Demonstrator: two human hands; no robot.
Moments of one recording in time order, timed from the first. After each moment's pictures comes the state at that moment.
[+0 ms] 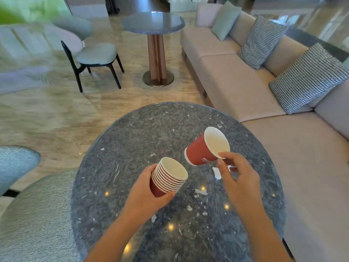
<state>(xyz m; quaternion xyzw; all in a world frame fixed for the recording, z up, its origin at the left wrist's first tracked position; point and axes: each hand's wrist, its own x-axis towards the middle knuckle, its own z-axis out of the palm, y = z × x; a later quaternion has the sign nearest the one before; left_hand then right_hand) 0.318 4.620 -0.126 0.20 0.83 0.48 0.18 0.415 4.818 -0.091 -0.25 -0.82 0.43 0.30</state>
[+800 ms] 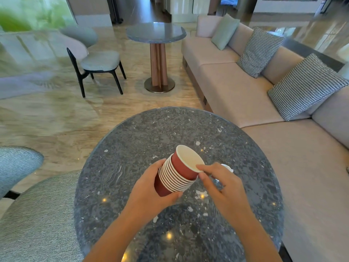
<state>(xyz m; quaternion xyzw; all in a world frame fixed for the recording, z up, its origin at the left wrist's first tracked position) 0.327 4.616 -0.100 0.27 0.83 0.47 0.14 0.421 4.785 -0.080 -0.09 -0.86 0.43 0.25</state>
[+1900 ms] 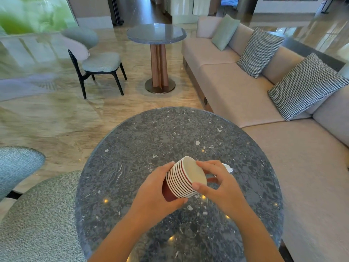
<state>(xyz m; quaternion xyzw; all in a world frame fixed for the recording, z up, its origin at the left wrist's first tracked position) 0.339 4.622 -0.100 0.32 0.84 0.42 0.12 0.421 4.795 -0.090 -0.13 -0.81 0.56 0.11</state>
